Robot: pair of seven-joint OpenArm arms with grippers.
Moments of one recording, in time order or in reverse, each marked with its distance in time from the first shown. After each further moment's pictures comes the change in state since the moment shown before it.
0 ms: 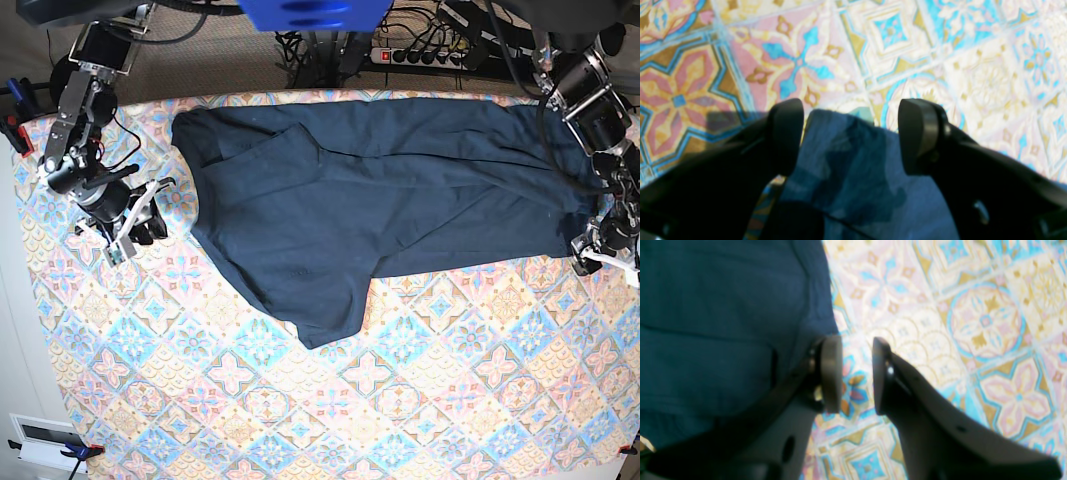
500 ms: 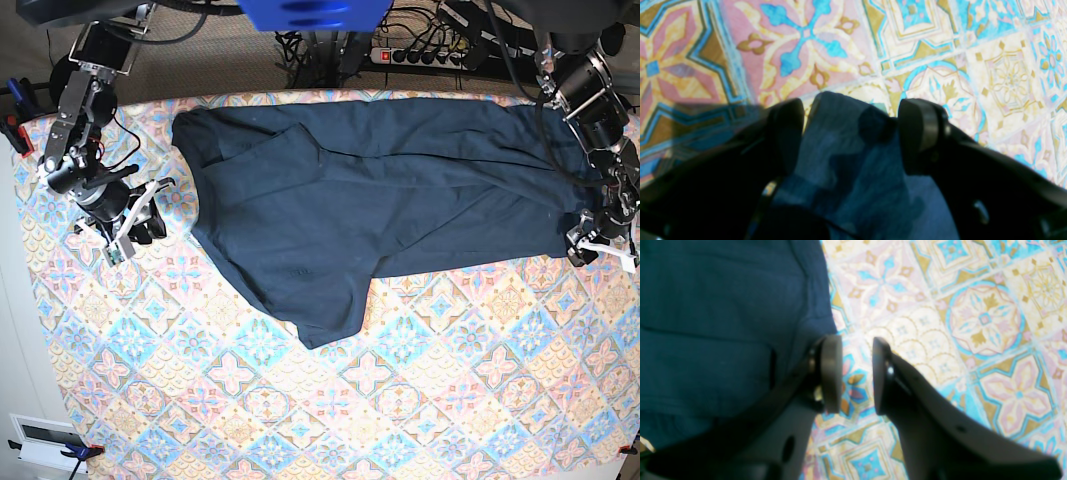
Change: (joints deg) left arm -0.8 -0.3 0.0 -10.4 -0.7 -0.2 -7.1; right arm 0.0 0.0 0.0 0.0 0.0 0.0 -0.1
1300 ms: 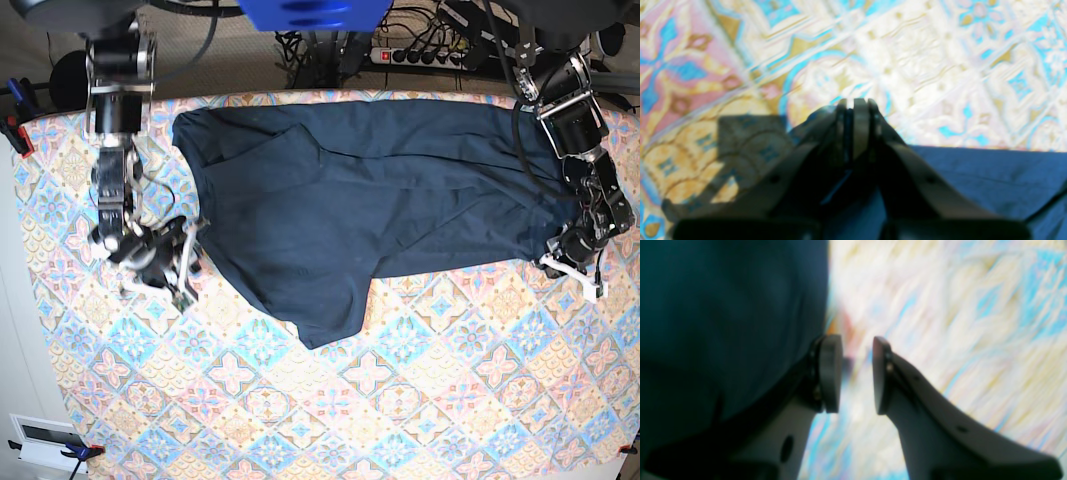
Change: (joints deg) left arm 0.7 5.7 7.9 15.5 0.2 0.2 9.3; right arm 19.1 0.5 -22.1 -19.7 -22.8 0.3 9.2
